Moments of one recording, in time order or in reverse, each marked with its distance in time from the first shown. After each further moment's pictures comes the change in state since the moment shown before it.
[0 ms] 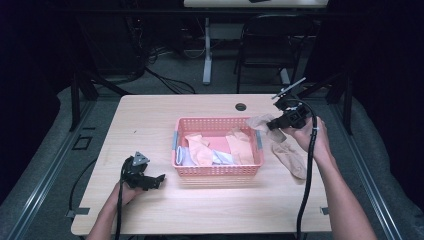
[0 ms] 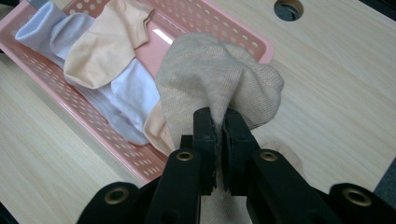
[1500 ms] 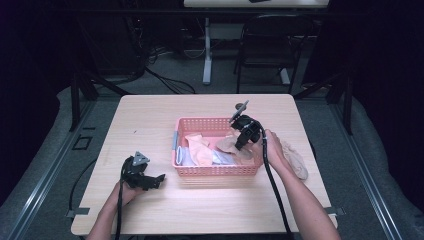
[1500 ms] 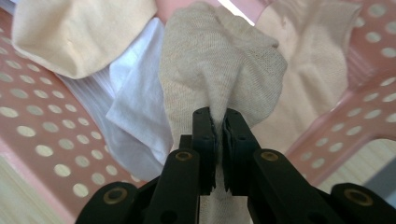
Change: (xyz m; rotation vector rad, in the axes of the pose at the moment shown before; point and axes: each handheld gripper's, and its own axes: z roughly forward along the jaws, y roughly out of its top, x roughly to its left) left arm 0.000 0.000 0.000 0.000 0.002 -0.004; right arm 0.046 0.024 0.142 0.273 0.079 -0.083
